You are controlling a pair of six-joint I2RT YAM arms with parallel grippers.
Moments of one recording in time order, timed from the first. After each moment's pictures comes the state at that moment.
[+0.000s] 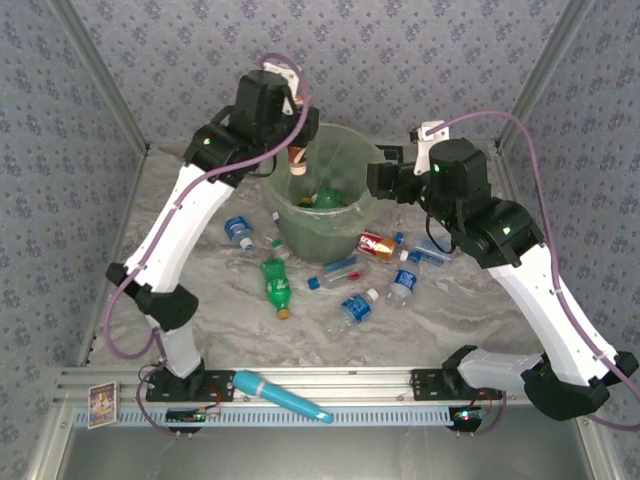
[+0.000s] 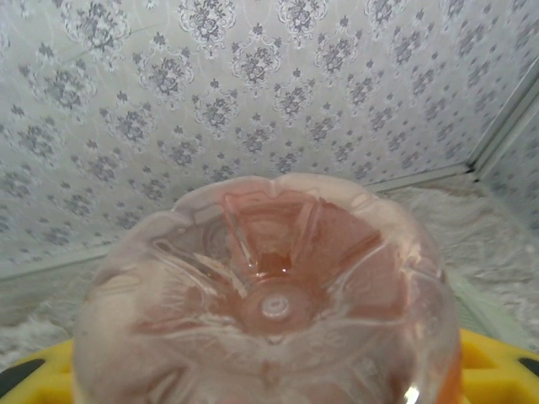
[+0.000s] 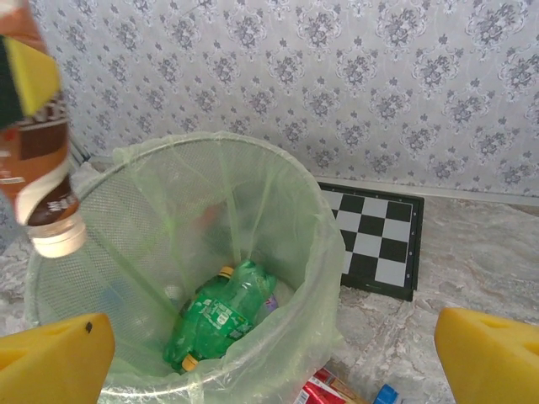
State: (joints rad) left arm -0.68 1.83 2.36 -0.95 -0.30 -0.19; right arm 0.62 1.18 1.62 -0.82 0.27 0.25
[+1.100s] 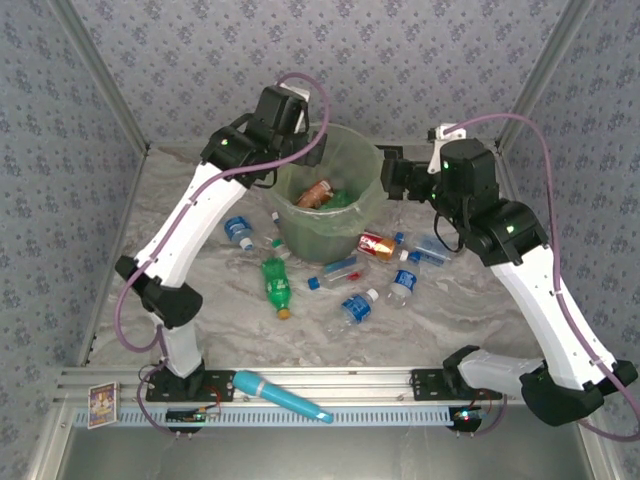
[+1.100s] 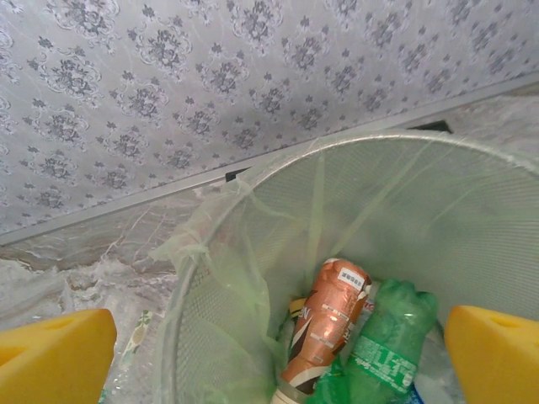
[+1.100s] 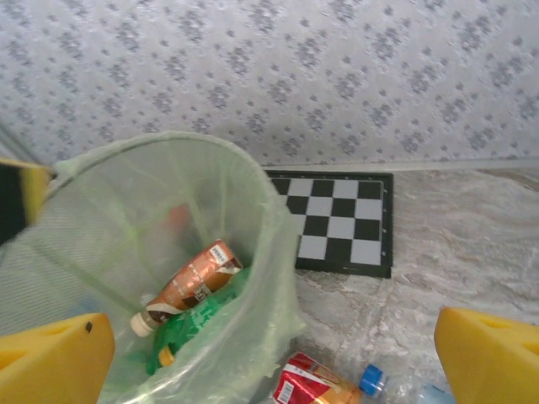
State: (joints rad) left arm -0.69 1.82 2.26 -1.05 -0.39 -0.17; right arm 0.49 1.16 1.57 -0.83 0.24 0.34
